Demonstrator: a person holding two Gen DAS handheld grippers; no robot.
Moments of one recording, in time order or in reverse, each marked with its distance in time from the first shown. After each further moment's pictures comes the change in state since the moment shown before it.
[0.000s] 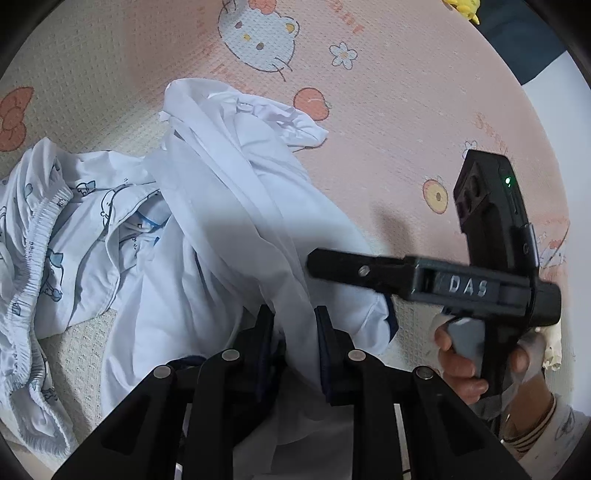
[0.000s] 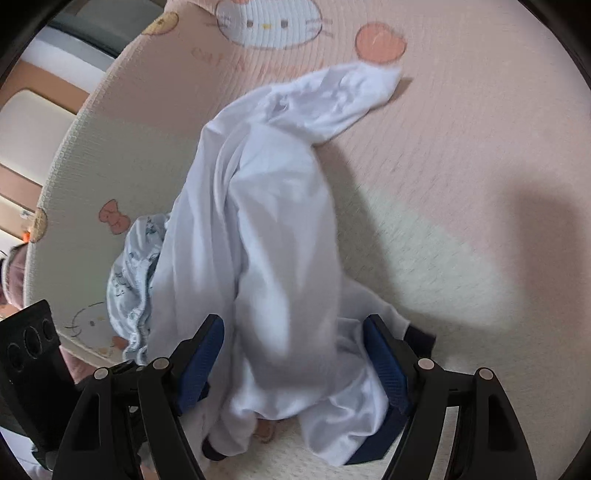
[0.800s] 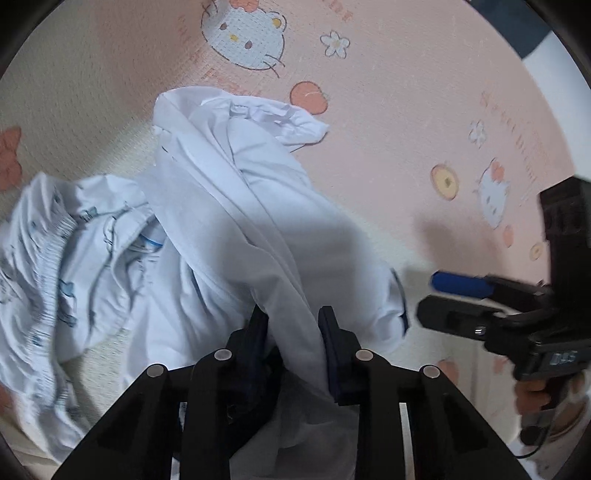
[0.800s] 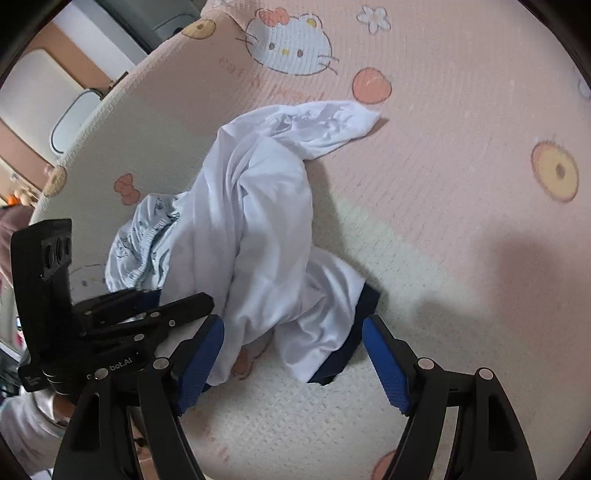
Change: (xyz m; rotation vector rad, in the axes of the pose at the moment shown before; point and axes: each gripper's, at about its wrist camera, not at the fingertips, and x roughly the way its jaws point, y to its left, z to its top) left arm 0.004 -0.014 0.012 0.056 0.035 0.065; right arm -0.078 0.002 -0.035 -0.099 -0.035 -0.132
